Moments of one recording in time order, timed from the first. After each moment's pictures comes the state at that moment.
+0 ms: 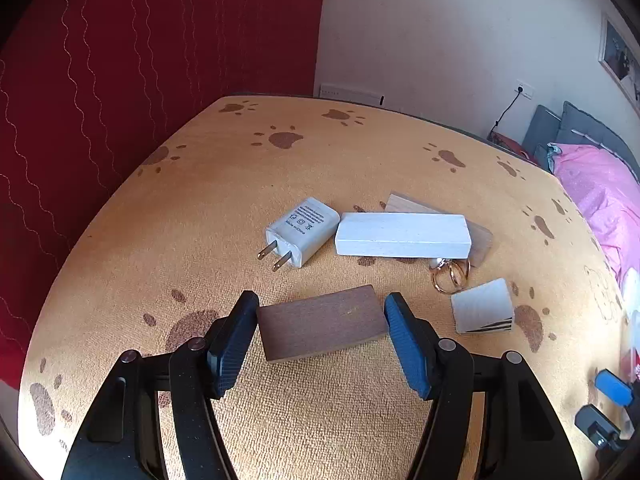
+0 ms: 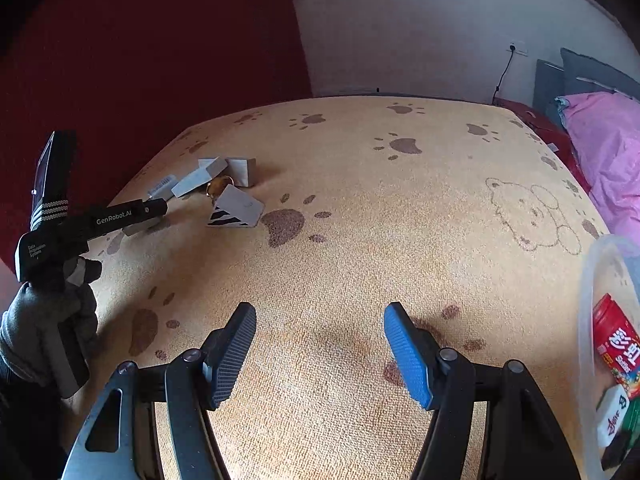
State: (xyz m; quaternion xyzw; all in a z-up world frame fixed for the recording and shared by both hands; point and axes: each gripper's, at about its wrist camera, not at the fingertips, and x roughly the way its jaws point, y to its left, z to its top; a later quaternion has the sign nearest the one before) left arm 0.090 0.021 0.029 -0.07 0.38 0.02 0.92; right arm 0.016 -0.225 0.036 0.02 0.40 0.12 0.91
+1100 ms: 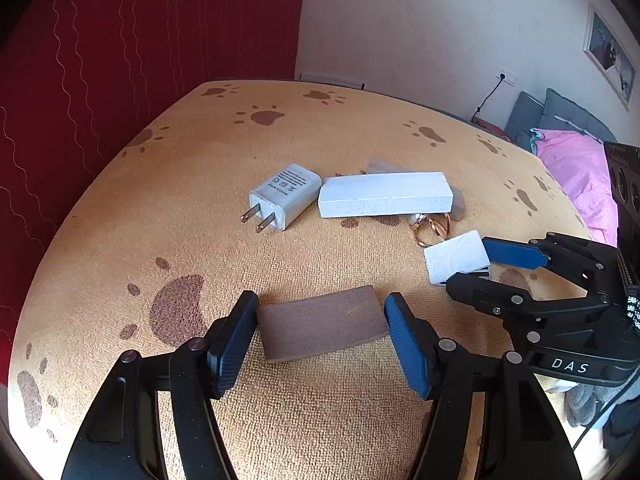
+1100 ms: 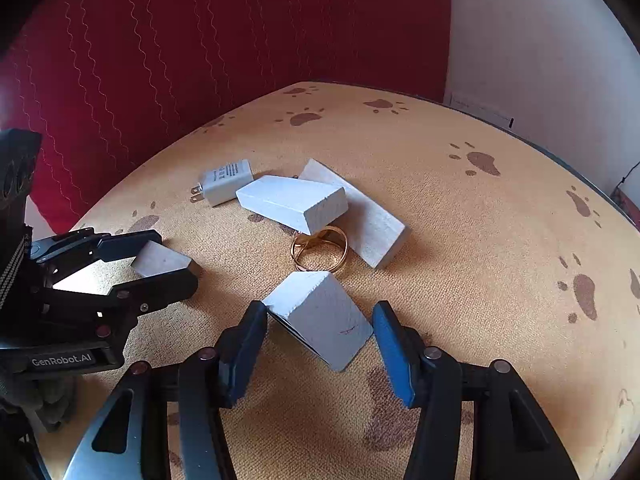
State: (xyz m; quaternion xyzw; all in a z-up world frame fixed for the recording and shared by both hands) left arm 0.078 0.018 0.016 -0.07 0.40 -0.01 0.91; right arm 0.124 -0.130 0.025 -0.12 0.40 0.31 0.85
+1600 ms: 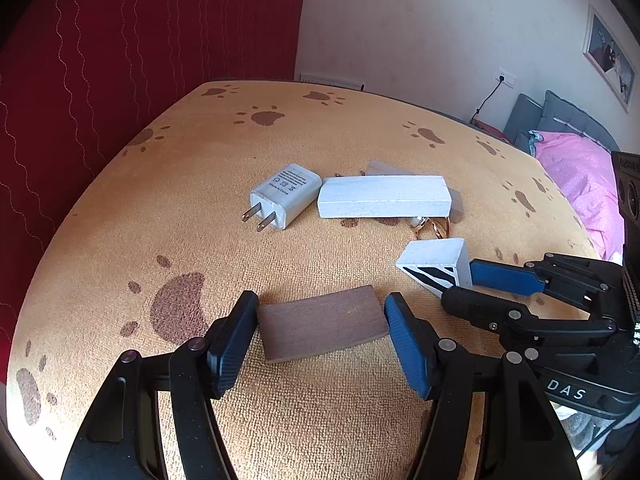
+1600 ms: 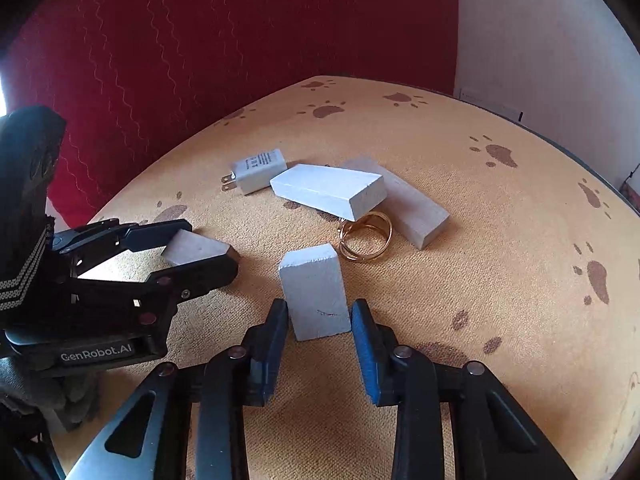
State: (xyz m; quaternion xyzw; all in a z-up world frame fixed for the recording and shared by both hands) left arm 0.077 0.019 0.016 -0.07 0.40 -0.02 0.91; right arm 0.106 -0.121 0.026 -0.10 0.41 0.31 0.85
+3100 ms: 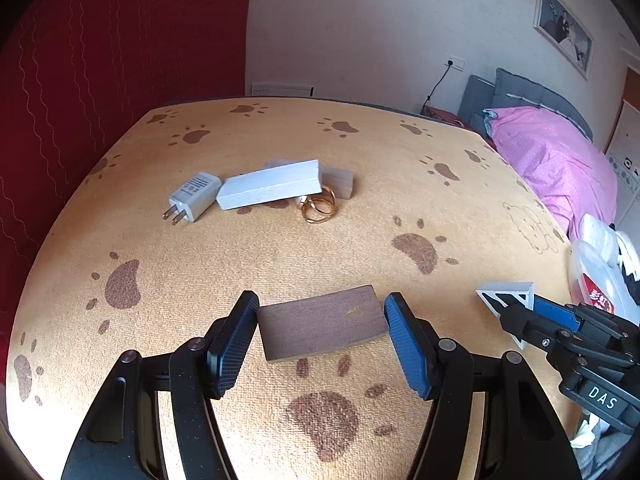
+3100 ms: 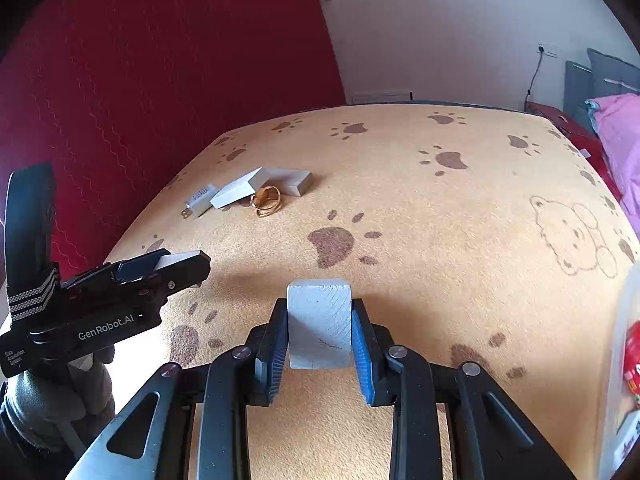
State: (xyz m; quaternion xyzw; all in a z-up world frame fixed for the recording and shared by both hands) left arm 0.032 -0.048 0.043 -0.03 0.39 -0.09 0.92; right arm 0.011 -0.229 0.044 0.06 0.39 0.16 0.91
